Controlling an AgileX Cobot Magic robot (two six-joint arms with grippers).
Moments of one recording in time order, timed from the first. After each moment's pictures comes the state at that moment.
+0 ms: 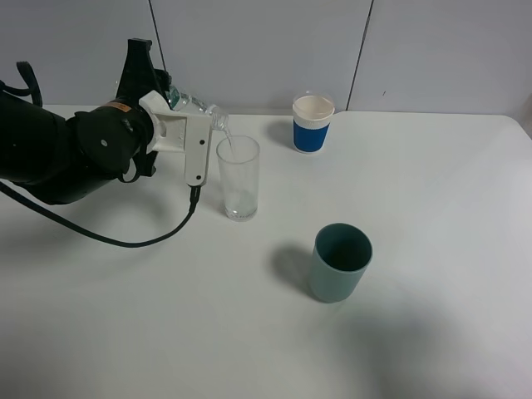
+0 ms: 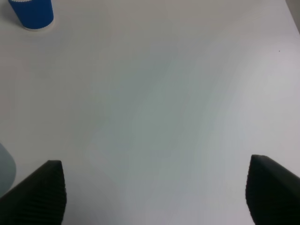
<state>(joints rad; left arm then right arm) -0.65 1.74 -0.74 -0.93 -0.88 2.22 -0.03 -0.01 -0.50 0.04 1.07 -0.10</state>
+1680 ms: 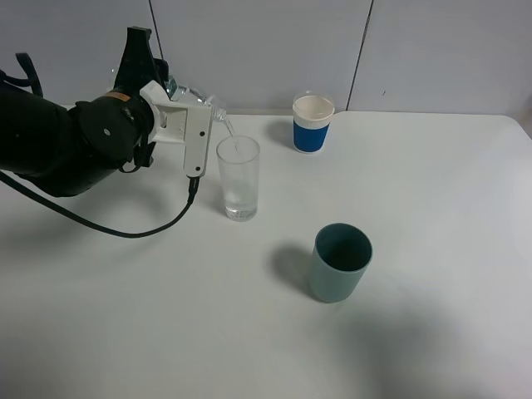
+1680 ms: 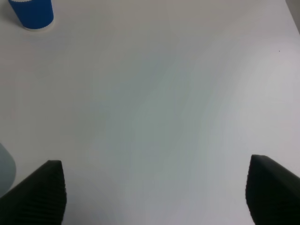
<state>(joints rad) -0.65 1.74 -0.77 -0.97 -0.90 2.28 -0.03 -0.01 -0.50 0.04 1.07 -0.10</state>
